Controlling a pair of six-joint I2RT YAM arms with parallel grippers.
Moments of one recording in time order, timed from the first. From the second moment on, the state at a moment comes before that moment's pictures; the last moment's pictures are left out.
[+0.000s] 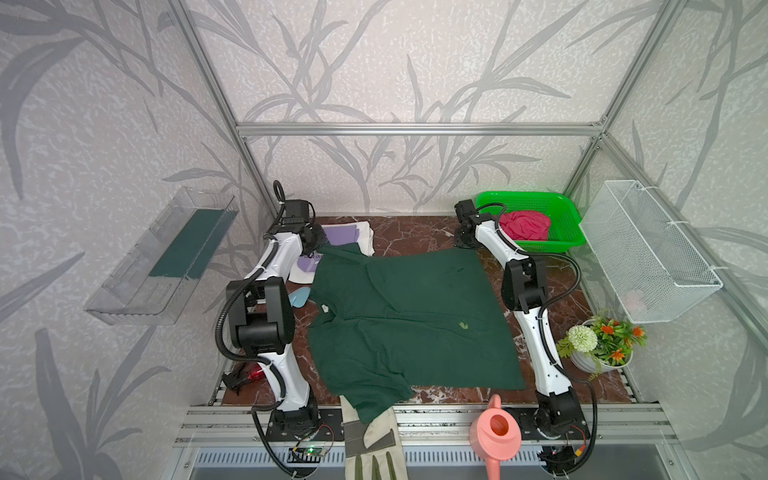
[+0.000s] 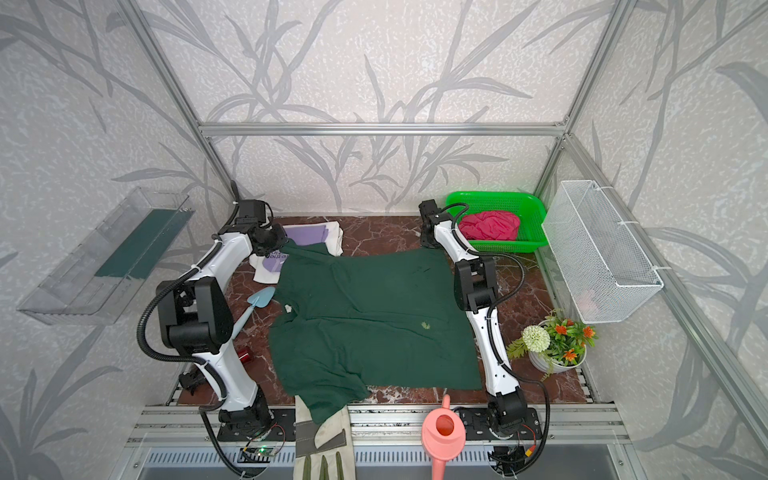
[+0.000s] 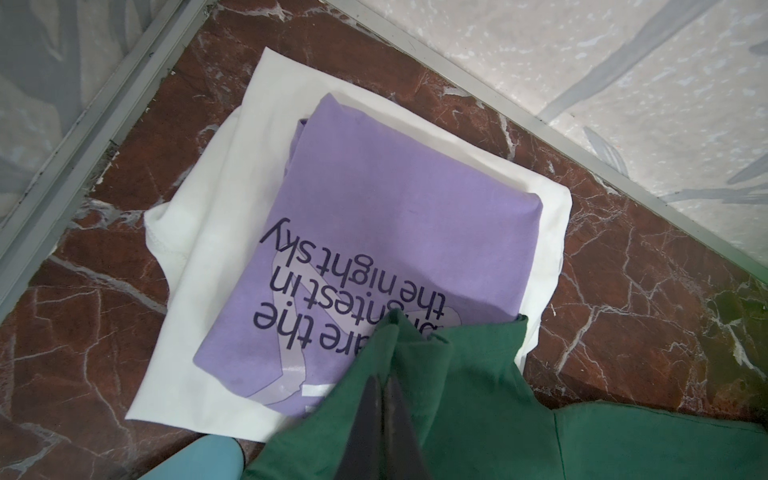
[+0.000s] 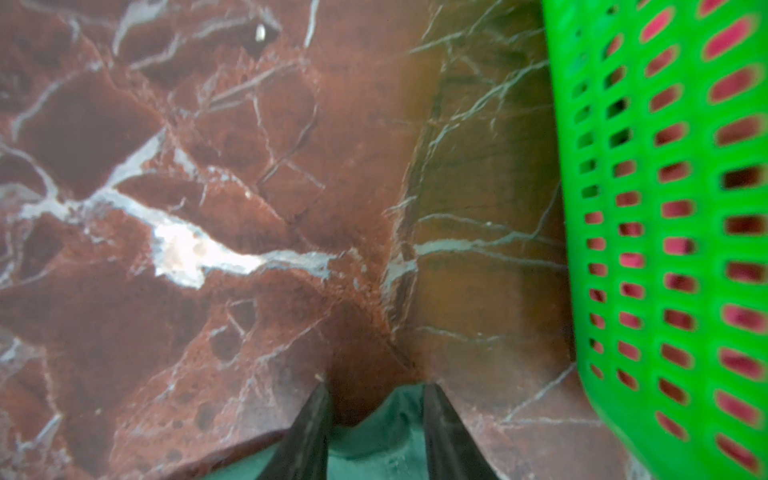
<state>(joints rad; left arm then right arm) 0.11 1.87 1.54 -0.56 0.02 -0.41 0.27 2.63 2.41 -0.91 0.22 0.39</state>
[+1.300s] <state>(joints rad) 0.11 1.92 1.82 -0.61 0.25 -0.34 0.23 2.27 2.18 -0.97 0.27 0.29</state>
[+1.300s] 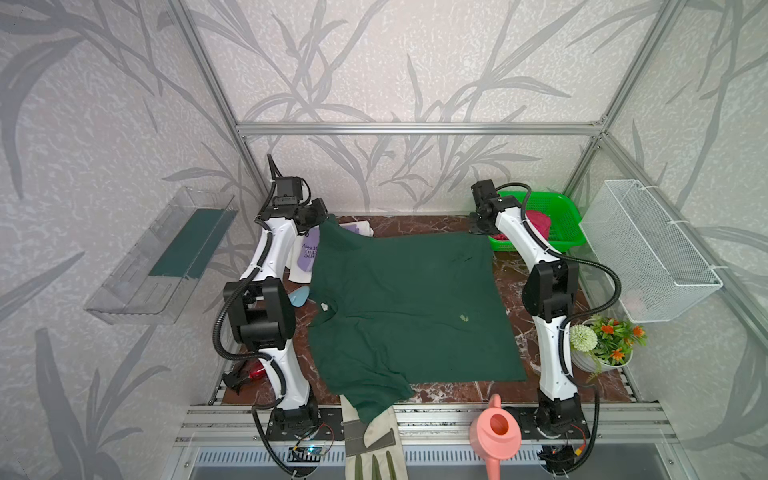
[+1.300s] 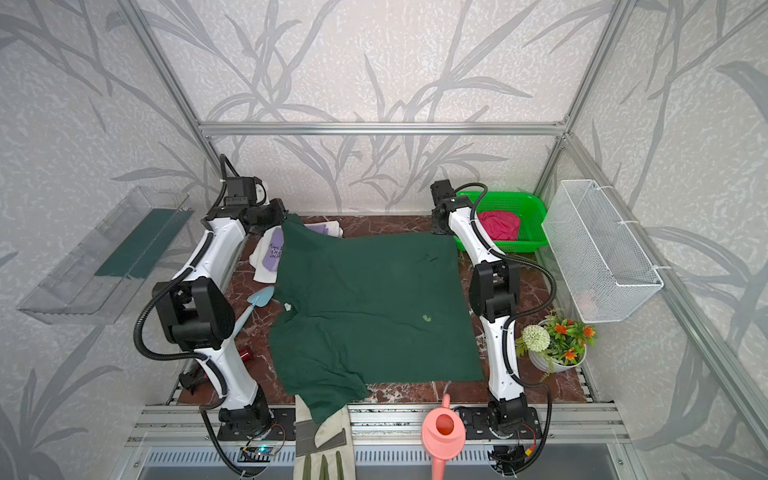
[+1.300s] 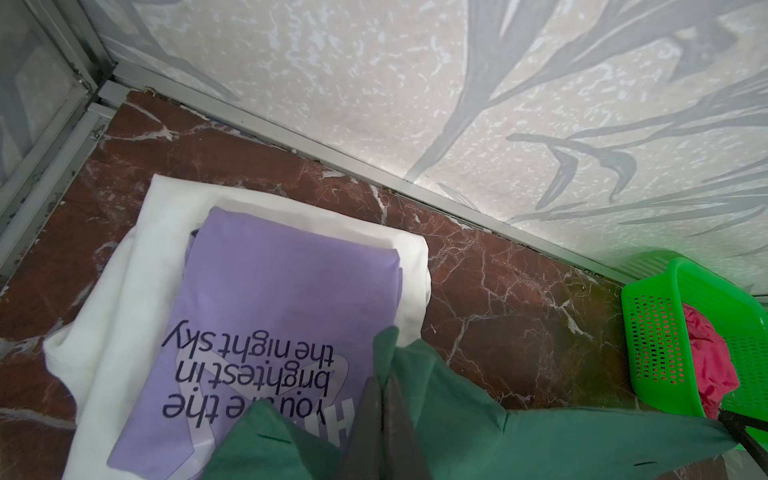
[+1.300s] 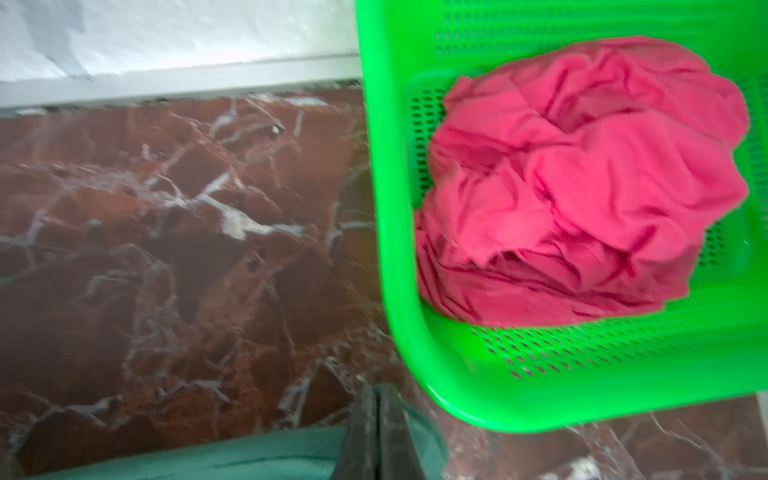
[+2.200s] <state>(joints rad) 0.09 1.55 1.37 -0.55 0.13 -0.39 0.20 1.79 1.32 -0.37 0.24 0.18</state>
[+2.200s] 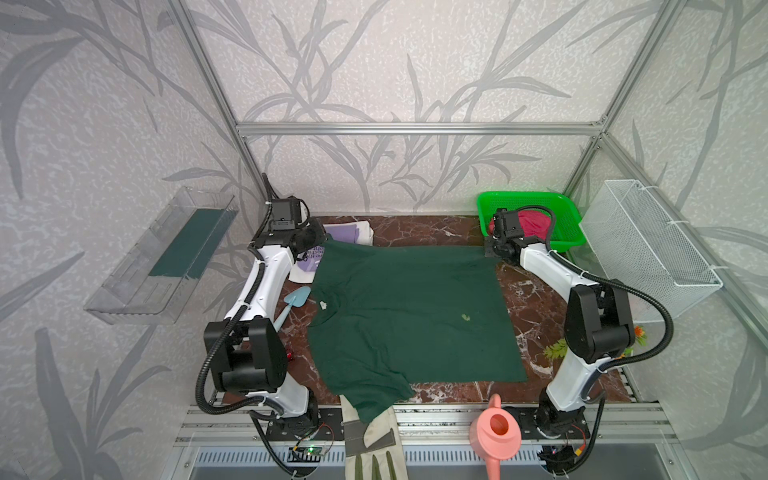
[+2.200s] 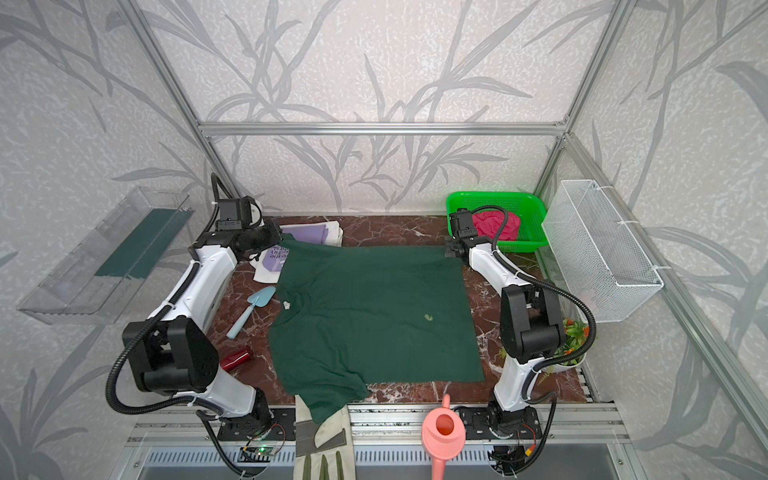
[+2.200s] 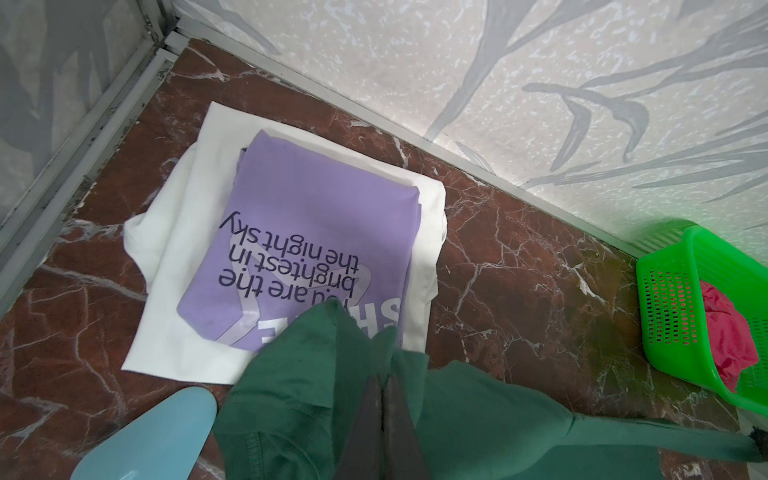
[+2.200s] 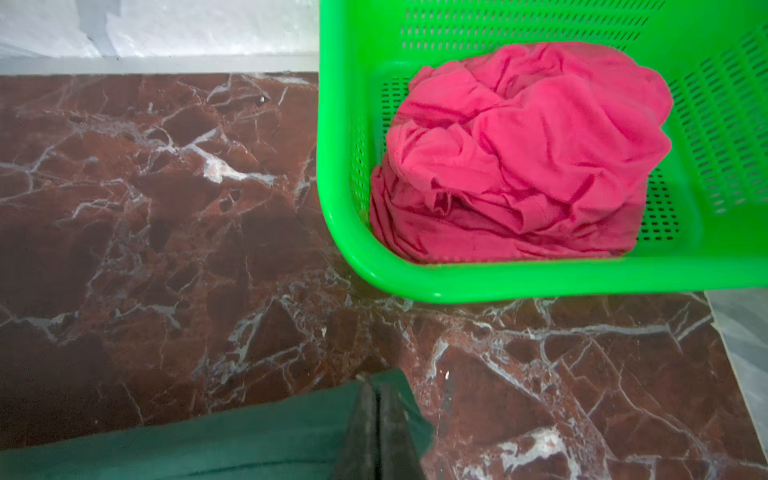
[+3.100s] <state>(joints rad) 0.09 0.87 0.57 -0.48 -0.03 -0.69 0.28 1.37 0.80 -0.25 0.35 0.32</state>
